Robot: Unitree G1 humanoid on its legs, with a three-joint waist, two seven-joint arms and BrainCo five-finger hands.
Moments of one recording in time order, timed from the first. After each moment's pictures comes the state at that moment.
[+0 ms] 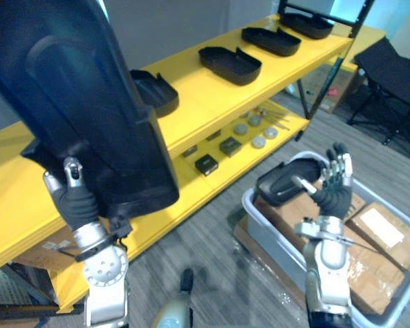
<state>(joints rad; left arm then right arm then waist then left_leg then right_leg) 0.12 -0.01 0.20 -0.49 0.28 -0.24 0.47 -0.02 0.00 -0.11 -0.19 0.08 -0.28 -0.15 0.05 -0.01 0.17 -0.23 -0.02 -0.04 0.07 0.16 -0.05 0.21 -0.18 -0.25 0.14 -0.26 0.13</state>
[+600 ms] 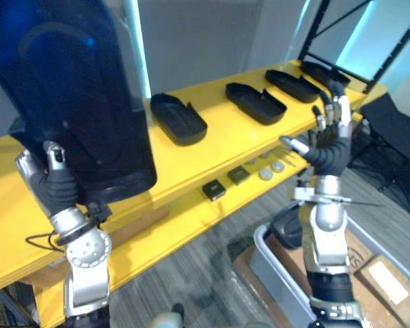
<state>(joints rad) 0.06 0.09 0.31 -0.41 0.43 -0.17 0.54 -0.30 -0.12 0.01 -0.16 0.06 -0.28 -0.11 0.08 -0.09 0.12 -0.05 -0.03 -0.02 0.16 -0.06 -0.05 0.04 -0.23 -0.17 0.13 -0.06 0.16</state>
